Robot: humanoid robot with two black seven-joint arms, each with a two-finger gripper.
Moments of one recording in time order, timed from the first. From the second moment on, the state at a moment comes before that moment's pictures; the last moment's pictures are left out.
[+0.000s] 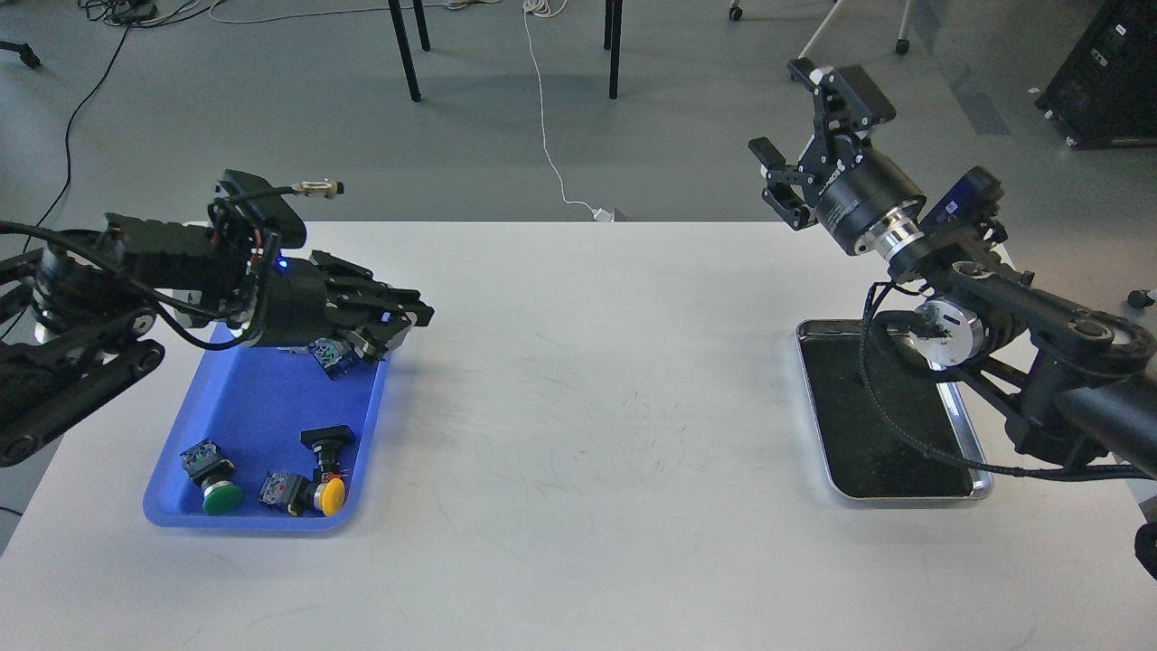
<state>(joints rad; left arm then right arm) -0.88 0.64 -0.45 -1.30 2.14 -0.46 -0.49 1.00 -0.43 0.38 0.99 -0.16 0.12 0.49</state>
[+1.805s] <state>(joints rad) -1.06 -0.04 -0.10 -0.86 2.18 -0.47 -0.49 1.13 -0.39 0.16 0.97 -0.05 0.10 0.49</state>
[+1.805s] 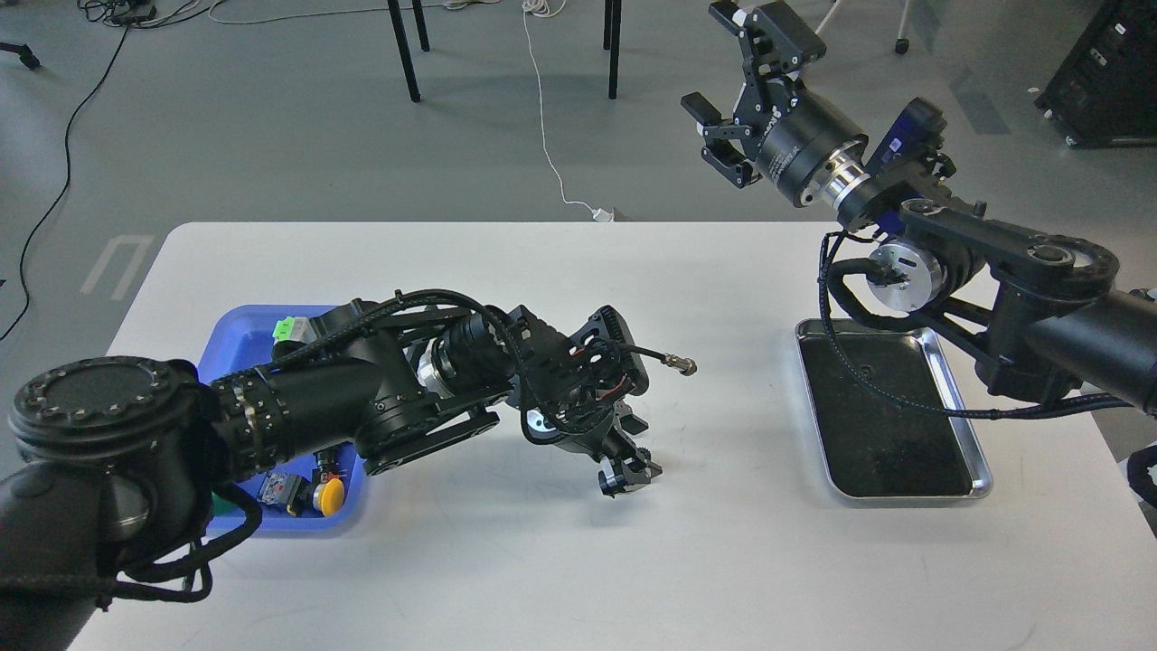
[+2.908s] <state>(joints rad) -0.37 0.39 -1.02 -1.17 0.71 -0.27 -0.46 1.11 -0.71 -0.23 1.25 -1.18 0.14 0.49</state>
